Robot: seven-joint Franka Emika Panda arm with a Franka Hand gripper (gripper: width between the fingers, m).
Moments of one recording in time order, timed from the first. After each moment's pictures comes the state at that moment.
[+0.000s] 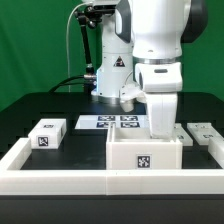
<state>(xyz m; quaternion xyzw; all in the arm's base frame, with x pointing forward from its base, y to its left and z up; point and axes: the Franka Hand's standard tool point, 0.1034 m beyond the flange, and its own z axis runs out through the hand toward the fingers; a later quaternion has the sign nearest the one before) 0.490 0.052 0.019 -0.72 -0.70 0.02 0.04</state>
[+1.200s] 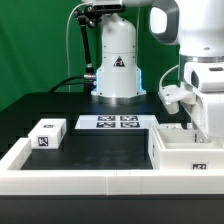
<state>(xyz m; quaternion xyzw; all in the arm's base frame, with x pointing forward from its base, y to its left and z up) 0.517 0.124 0.022 -0.70 -0.71 0.01 0.03</state>
